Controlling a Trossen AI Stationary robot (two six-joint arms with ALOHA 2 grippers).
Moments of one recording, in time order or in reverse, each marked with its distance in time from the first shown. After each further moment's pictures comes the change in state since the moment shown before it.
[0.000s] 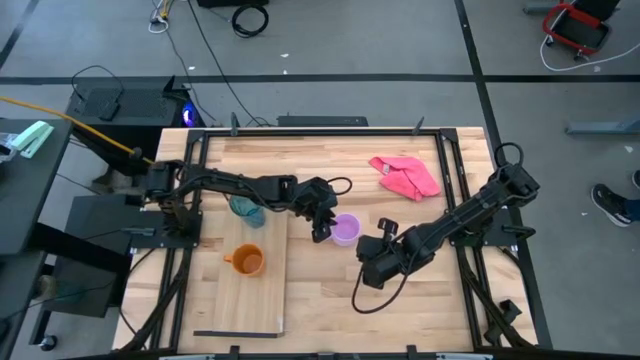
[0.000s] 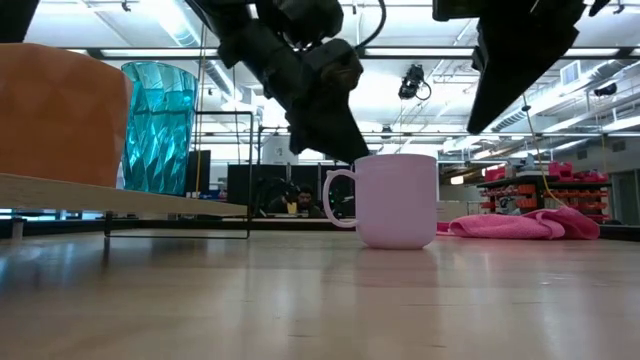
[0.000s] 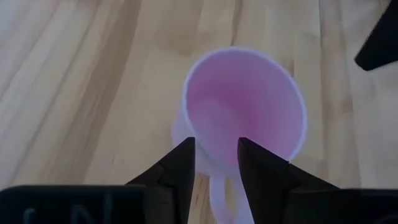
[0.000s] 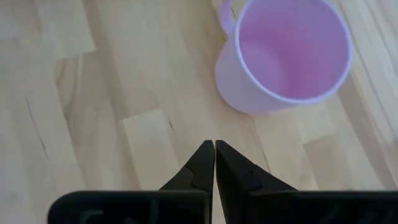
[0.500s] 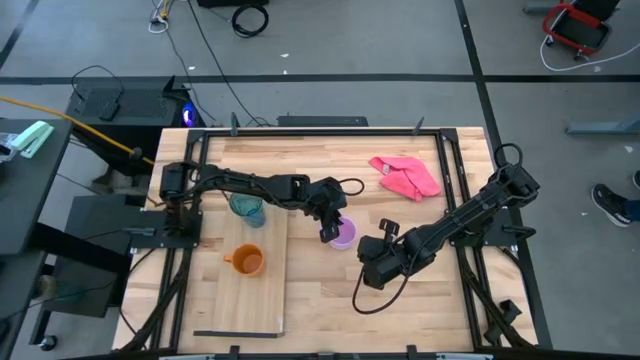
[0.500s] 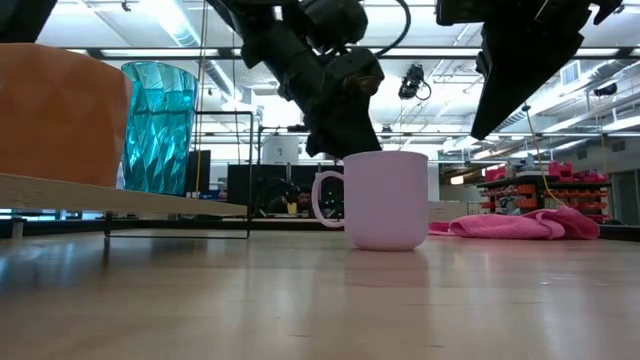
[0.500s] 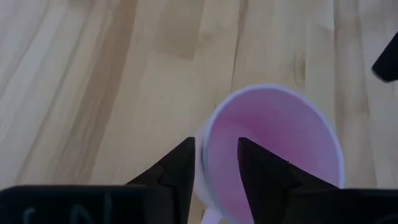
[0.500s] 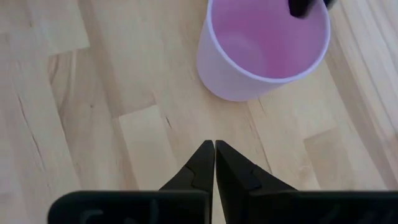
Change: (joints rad) left arm 0.001 0.104 0.147 -0.109 -0.003 0.034; right arm 0.009 0.000 -0.021 0.009 0.013 0.023
